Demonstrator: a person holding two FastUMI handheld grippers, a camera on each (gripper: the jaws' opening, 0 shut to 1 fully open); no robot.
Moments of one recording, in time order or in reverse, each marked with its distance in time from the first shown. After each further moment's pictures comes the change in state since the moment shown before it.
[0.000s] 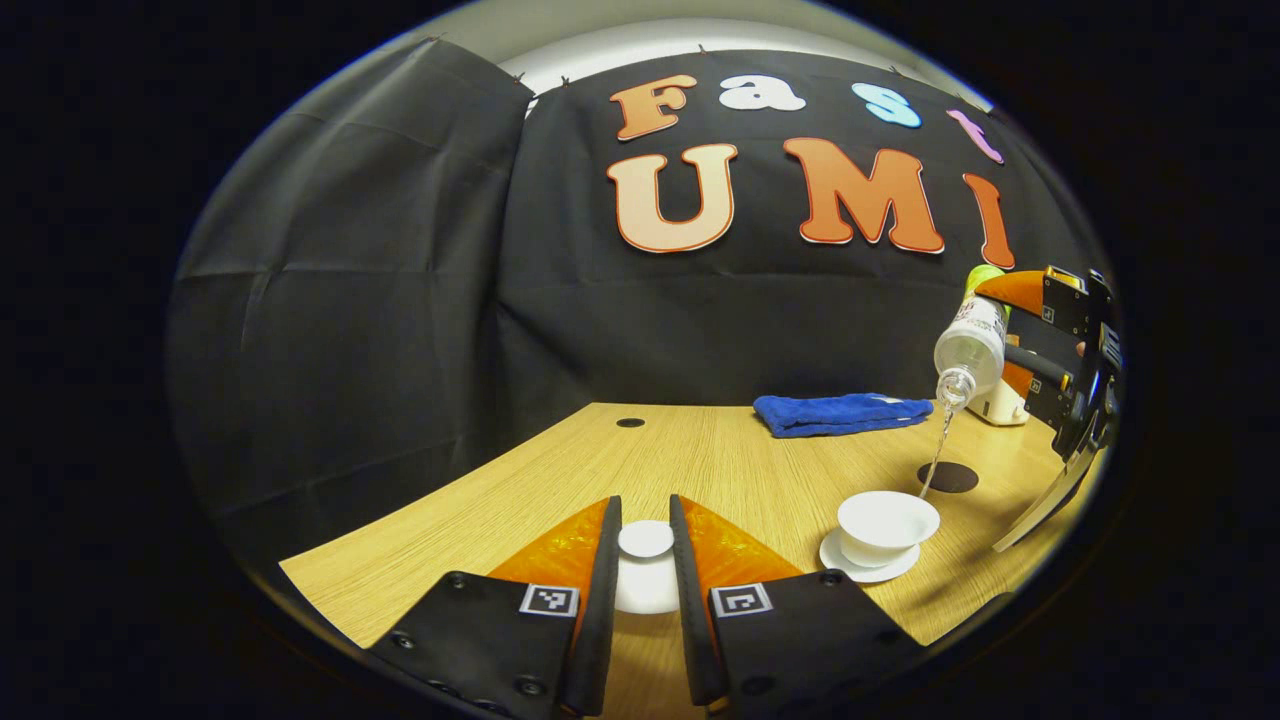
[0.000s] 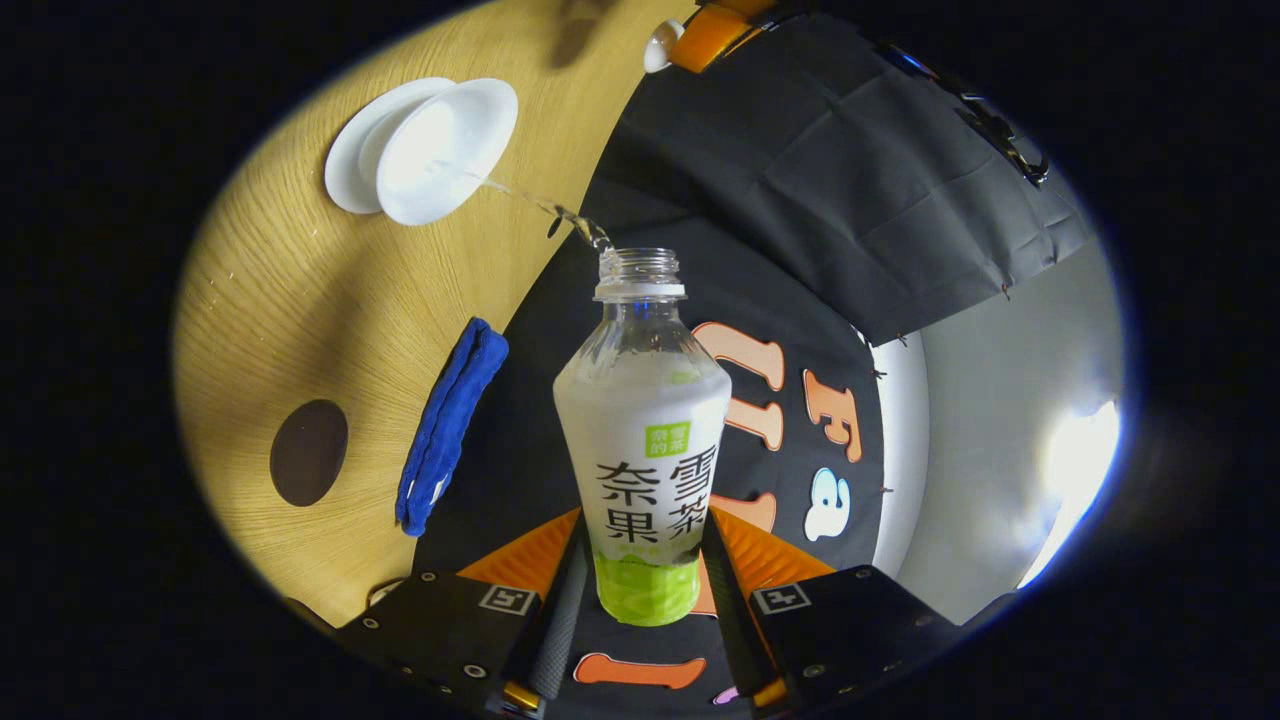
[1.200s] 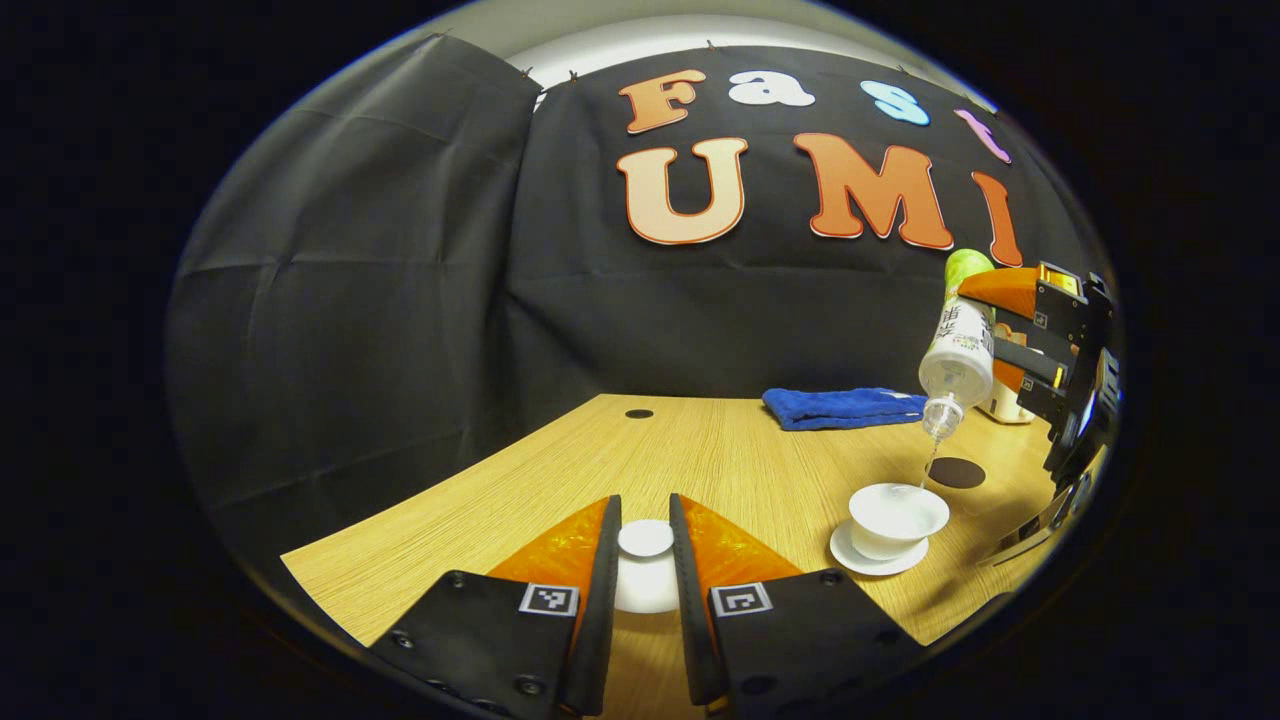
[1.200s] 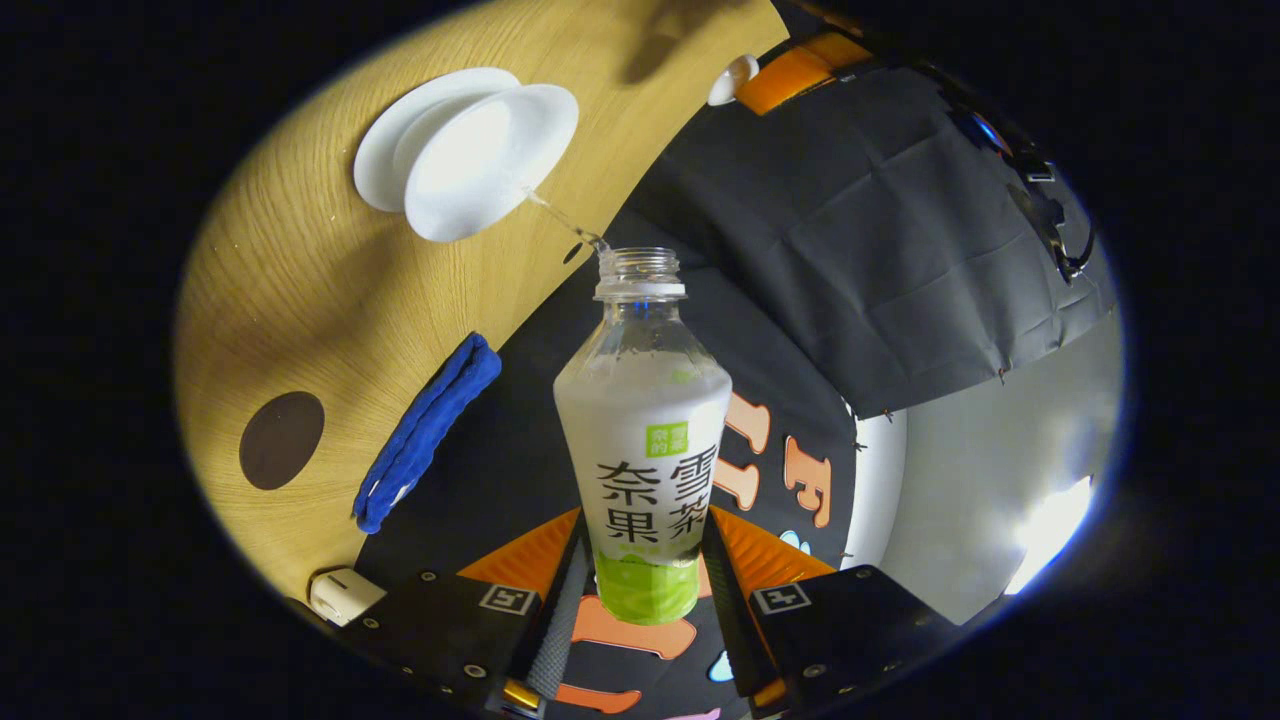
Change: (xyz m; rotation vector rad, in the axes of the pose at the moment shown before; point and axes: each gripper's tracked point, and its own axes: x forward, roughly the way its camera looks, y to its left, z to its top) left arm 0.000 0.006 -0.003 0.005 0.007 0.029; right arm 0.009 -0.001 0.040 -0.159 -0.132 -0.031
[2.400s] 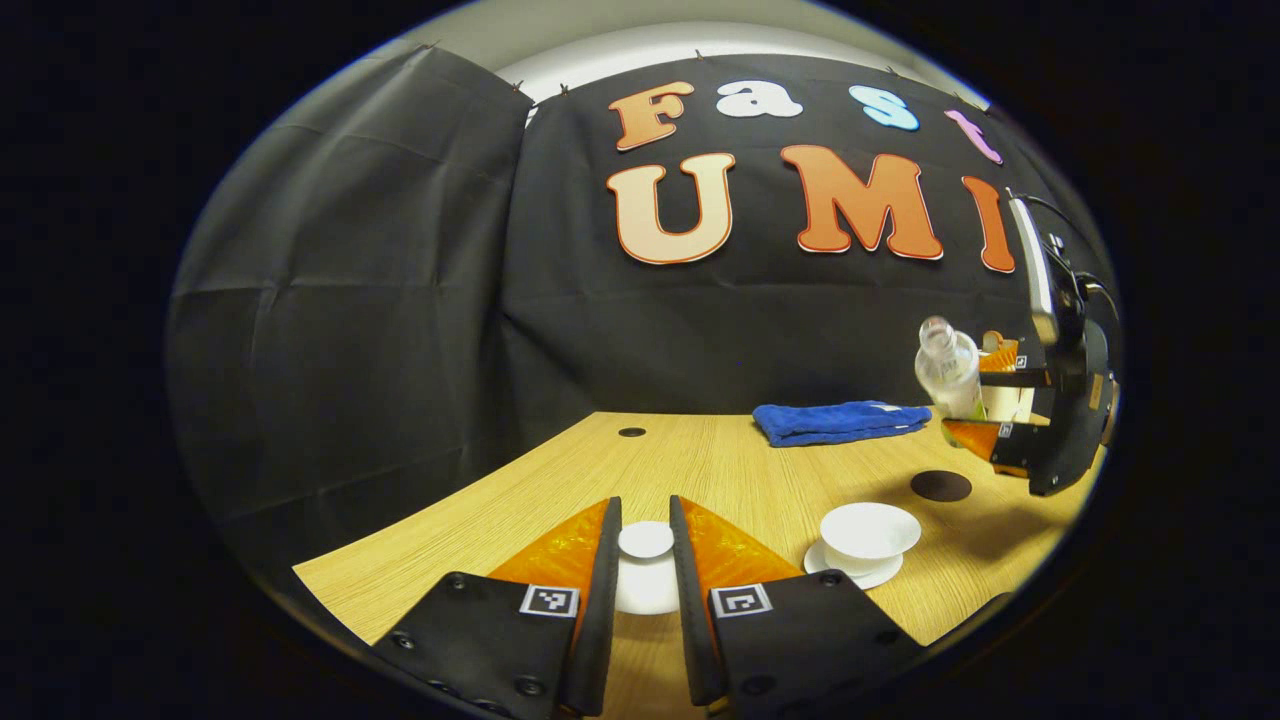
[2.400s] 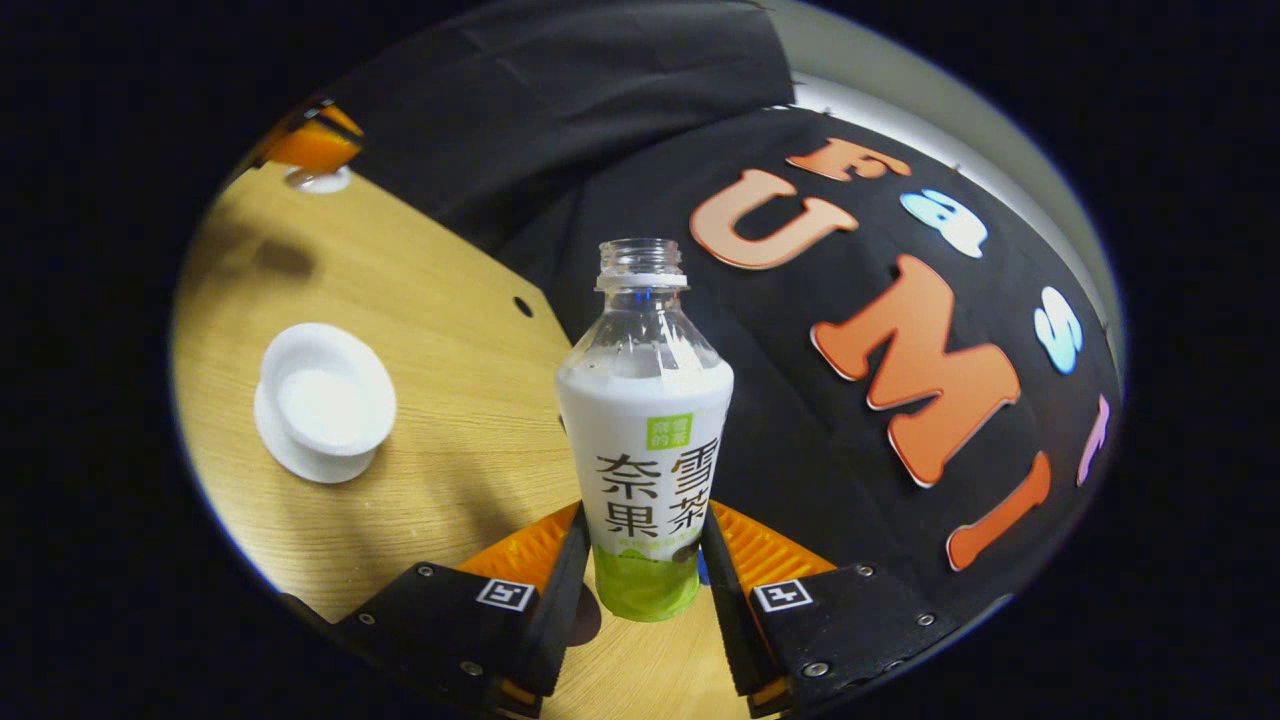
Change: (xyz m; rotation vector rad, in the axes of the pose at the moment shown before) left arm -0.016 -0.015 0.026 0.021 -0.045 -0.009; right arm -0.014 0.095 -0.055 1.341 0.332 0.293
